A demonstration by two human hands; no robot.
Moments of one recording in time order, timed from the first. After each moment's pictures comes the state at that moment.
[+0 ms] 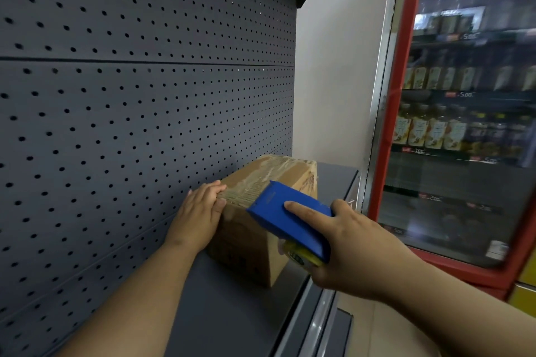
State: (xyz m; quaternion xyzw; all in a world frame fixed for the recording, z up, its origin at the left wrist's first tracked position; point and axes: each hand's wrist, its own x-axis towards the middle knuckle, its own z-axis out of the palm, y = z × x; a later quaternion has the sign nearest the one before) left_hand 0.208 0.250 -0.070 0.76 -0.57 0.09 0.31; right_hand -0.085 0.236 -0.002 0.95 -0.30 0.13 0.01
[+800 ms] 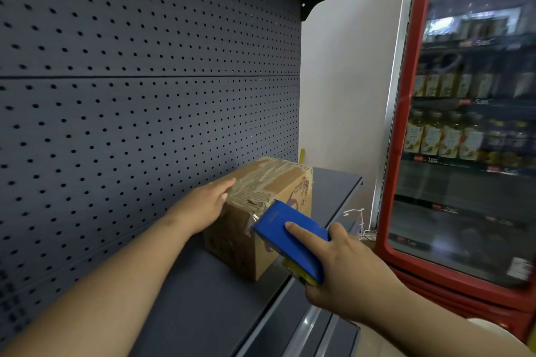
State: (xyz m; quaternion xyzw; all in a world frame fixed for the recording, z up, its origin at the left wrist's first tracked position) left_hand 0.149 0.266 -0.012 0.82 -0.55 0.02 0.18; right_hand -0.128 0.233 -0.025 0.95 -0.29 0.12 -0.02
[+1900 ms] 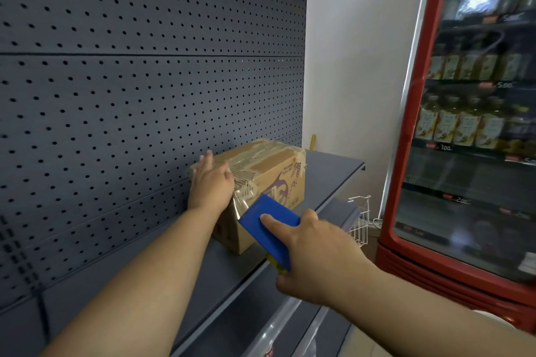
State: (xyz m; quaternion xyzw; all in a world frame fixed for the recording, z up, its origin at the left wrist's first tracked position) left_hand 0.096 0.228 -0.036 0.86 -0.38 0.05 0.33; right_hand -0.142 0.238 -0.021 0.97 -0.24 0.08 0.02
